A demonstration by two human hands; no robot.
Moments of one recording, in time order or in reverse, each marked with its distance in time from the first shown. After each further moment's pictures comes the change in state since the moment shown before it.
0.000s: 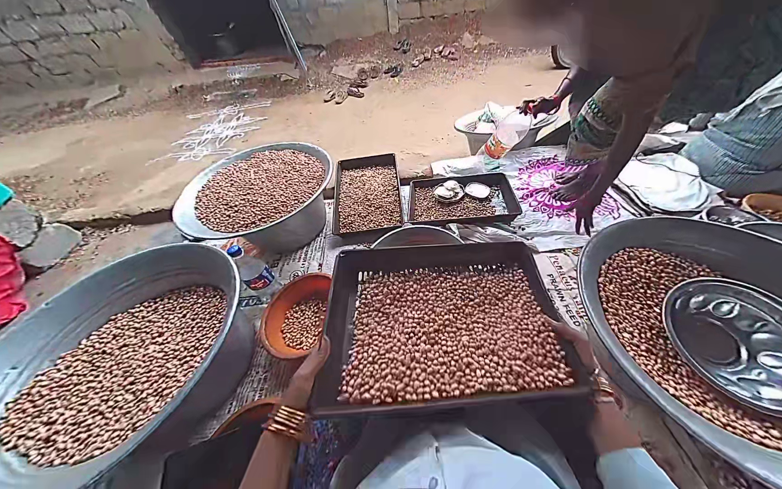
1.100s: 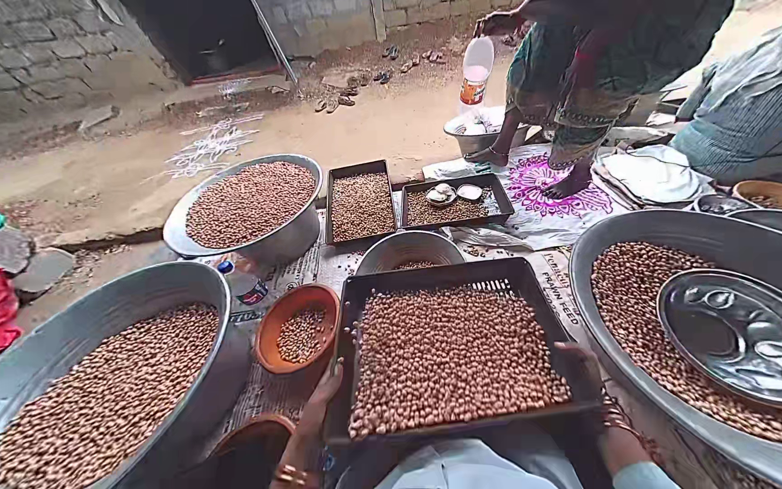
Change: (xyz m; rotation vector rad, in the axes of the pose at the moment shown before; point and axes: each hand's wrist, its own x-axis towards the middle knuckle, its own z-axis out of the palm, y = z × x) left_hand -0.010 -0.032 0.013 -0.059 -0.044 -0.031; right_hand -0.004 0.027 -0.032 0.119 0.049 -0.007
